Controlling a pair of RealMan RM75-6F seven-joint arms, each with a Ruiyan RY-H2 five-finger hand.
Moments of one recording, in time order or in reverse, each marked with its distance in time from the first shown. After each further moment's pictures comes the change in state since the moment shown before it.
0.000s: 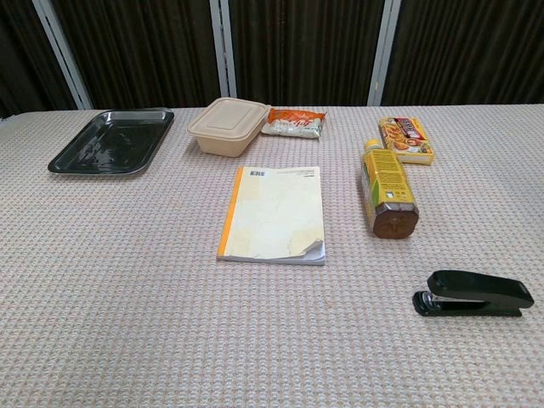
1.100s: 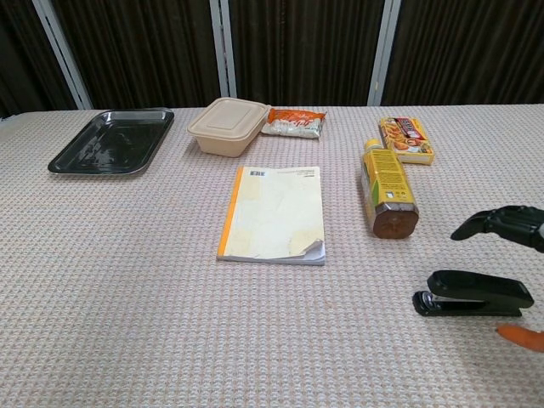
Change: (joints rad) left arm -0.061 -0.037 -0.028 0.024 -0.074 -0.093 0.031; right arm 0.160 -0.344 -0.061 0.104 -0.117 -0.219 -0.070
